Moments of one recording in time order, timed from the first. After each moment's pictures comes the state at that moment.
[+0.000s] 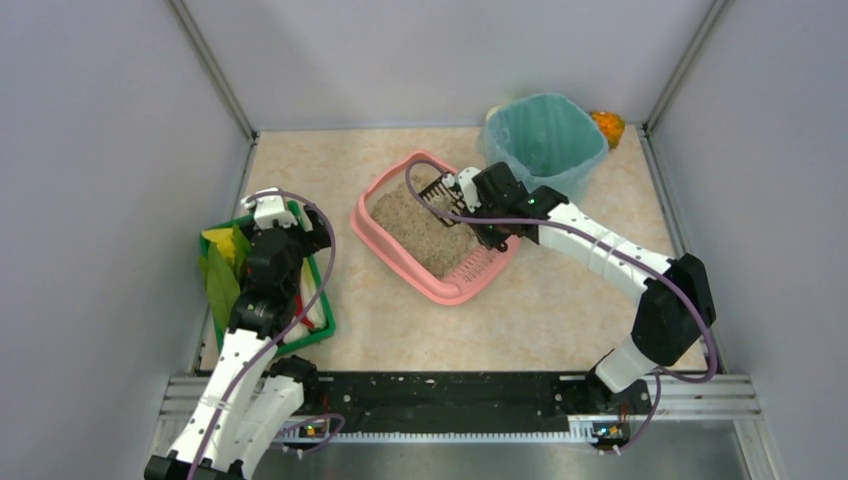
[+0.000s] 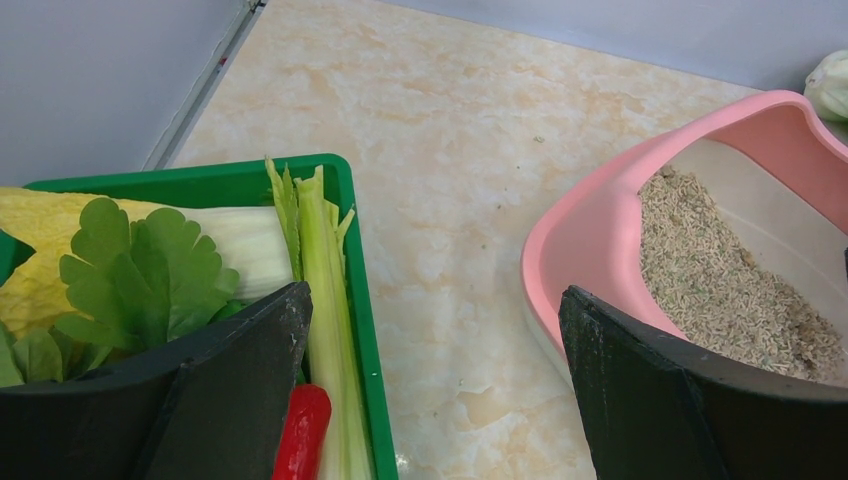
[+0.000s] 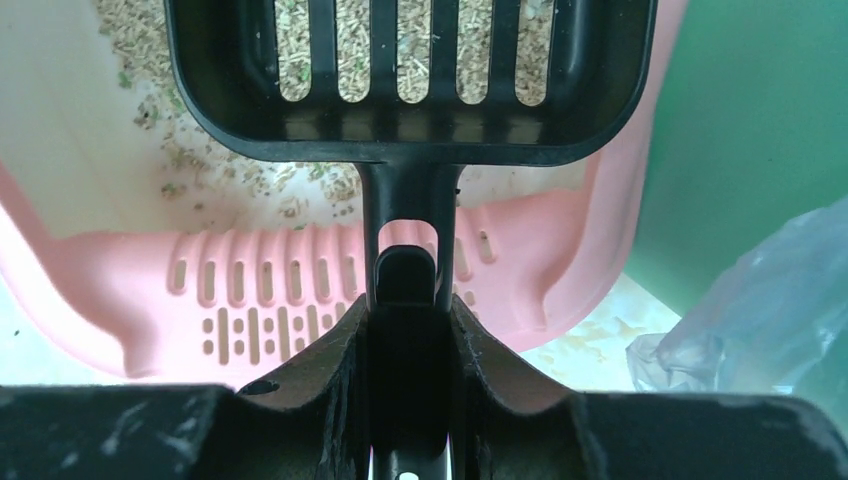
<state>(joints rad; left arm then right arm) -0.19 0.68 0.62 -0.14 -0.33 -0.22 0.68 1.56 1.32 -0.71 0.05 -0.13</state>
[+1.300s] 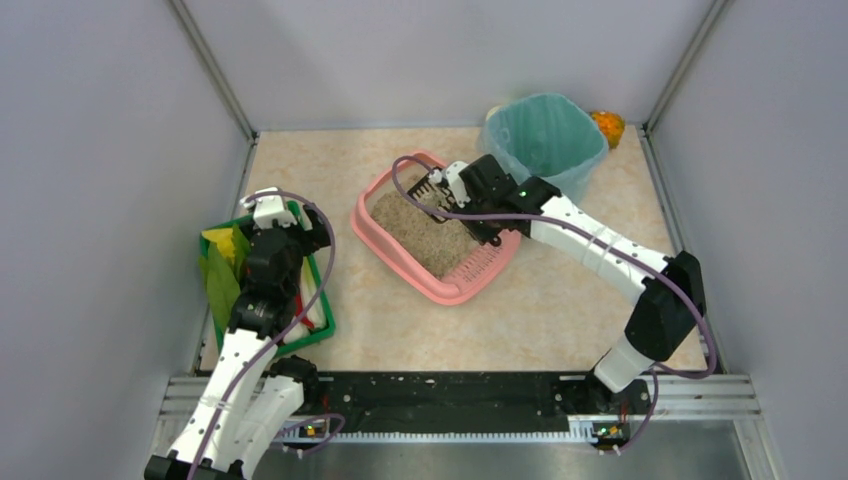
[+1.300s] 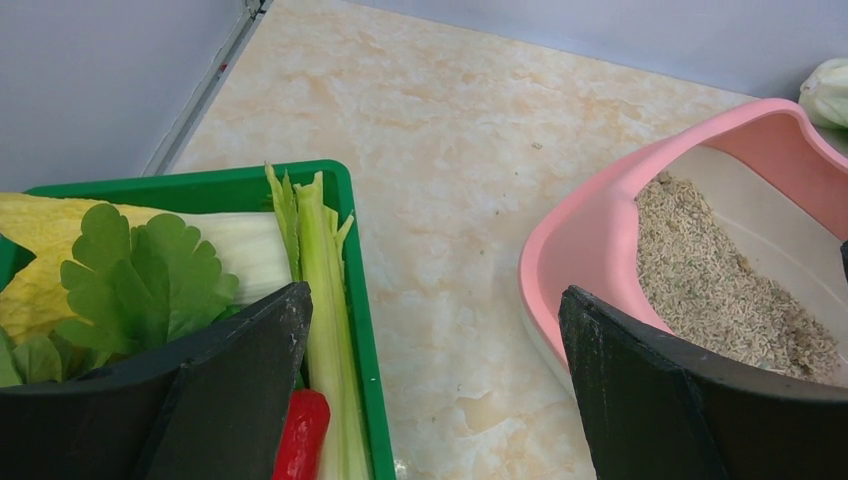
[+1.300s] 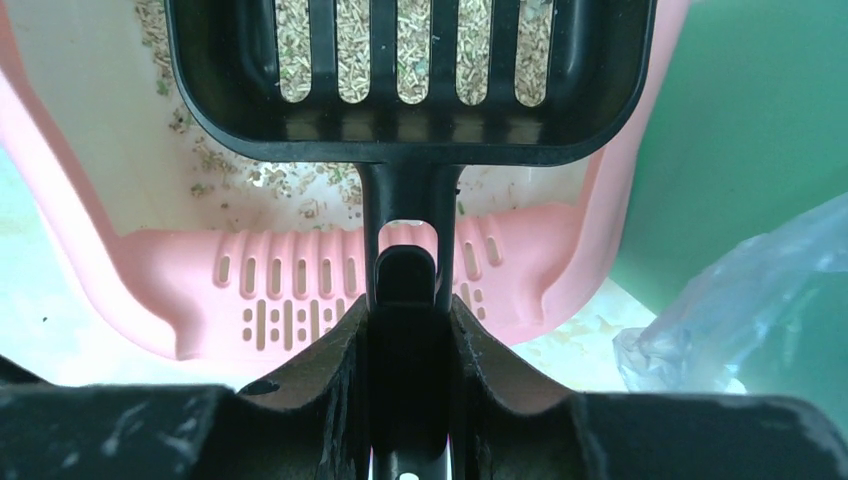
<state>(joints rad) -0.19 0.68 0.62 -0.13 -0.33 -0.22 0.75 1.61 1.44 -0.78 0.12 -0.11</state>
